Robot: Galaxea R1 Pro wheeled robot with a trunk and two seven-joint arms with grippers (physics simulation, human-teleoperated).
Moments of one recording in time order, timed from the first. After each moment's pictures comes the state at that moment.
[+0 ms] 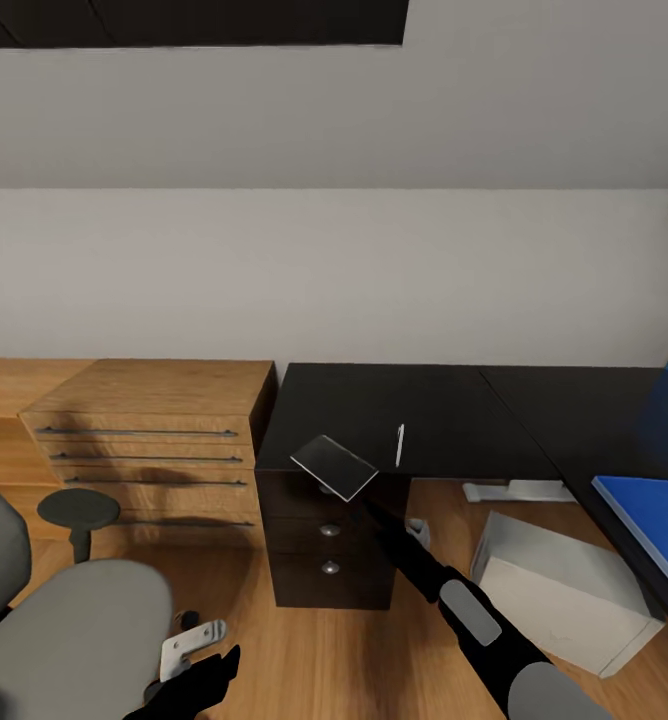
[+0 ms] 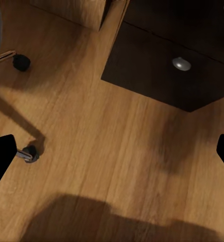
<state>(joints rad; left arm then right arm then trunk) 0.13 -0.17 0.07 -1.59 0.19 0.60 0.15 -0.57 0.00 0.33 -0.56 -1.31 0.23 0.55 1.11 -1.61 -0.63</state>
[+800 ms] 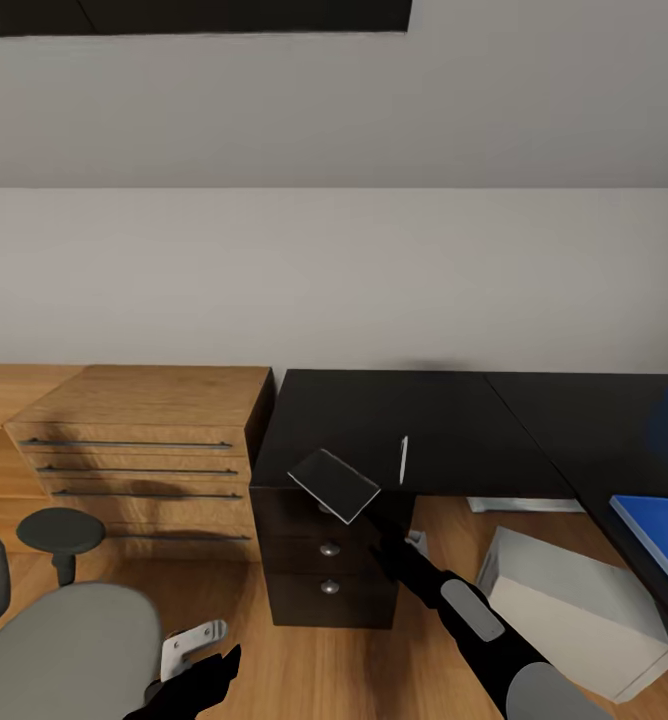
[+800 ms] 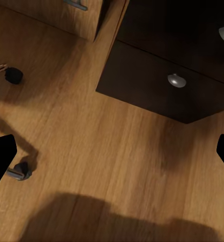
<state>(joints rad) 0.13 -0.17 0.07 -1.59 0.19 0.60 0.14 -0.57 0.01 0.33 -0.56 -1.48 0.33 0.36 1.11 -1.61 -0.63</state>
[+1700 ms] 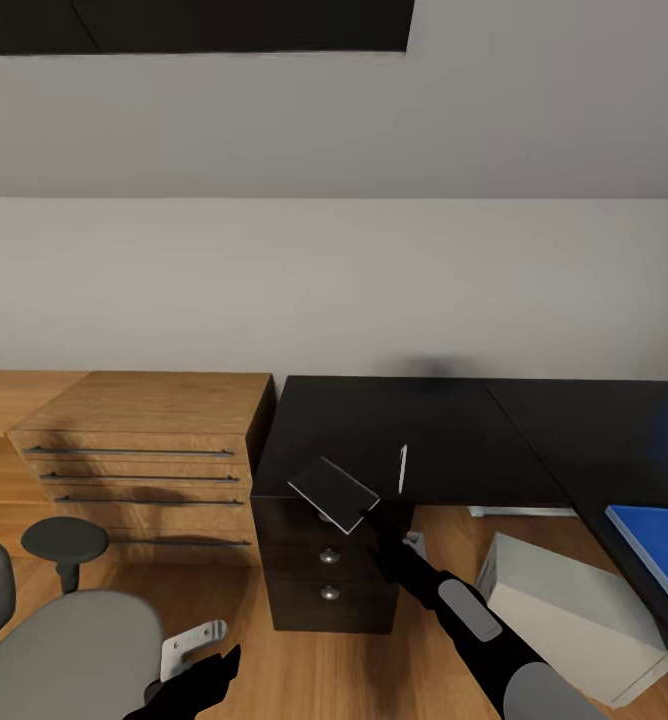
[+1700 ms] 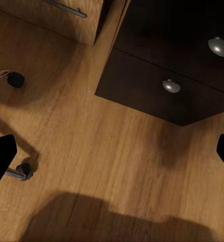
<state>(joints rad) 0.13 -0.17 0.07 -1.59 0.19 0.60 0.14 -0.57 0.01 0.33 -0.56 -1.47 0.33 0.34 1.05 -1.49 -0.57</state>
